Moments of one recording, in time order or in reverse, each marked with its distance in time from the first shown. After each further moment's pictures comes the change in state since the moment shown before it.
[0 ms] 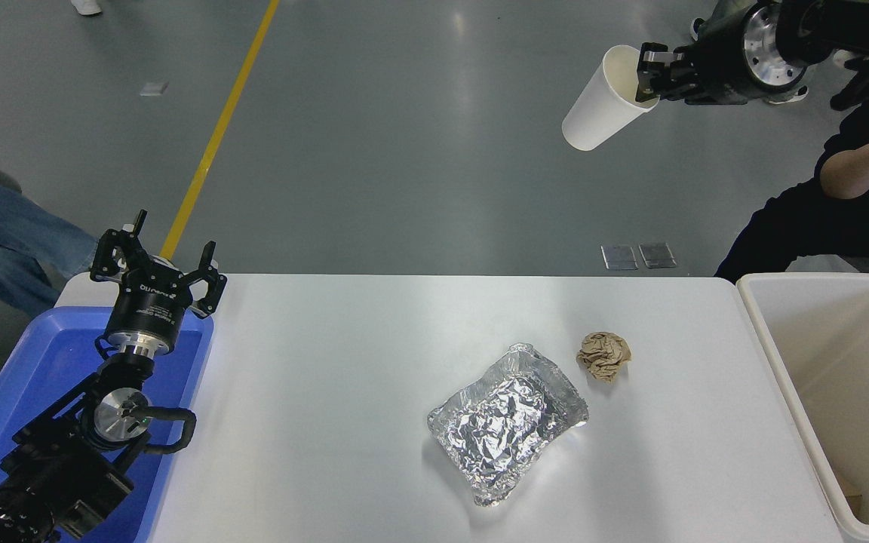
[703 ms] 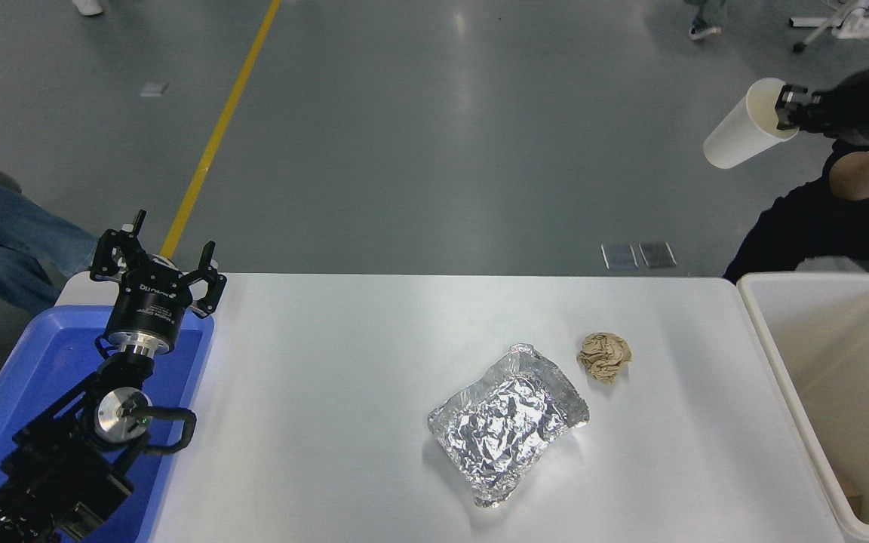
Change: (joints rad) left arm 0.001 0.000 0.000 0.000 0.000 0.000 0.000; right arm -0.475 -0.224 -0.009 -0.424 -0.063 -0.078 -0.002
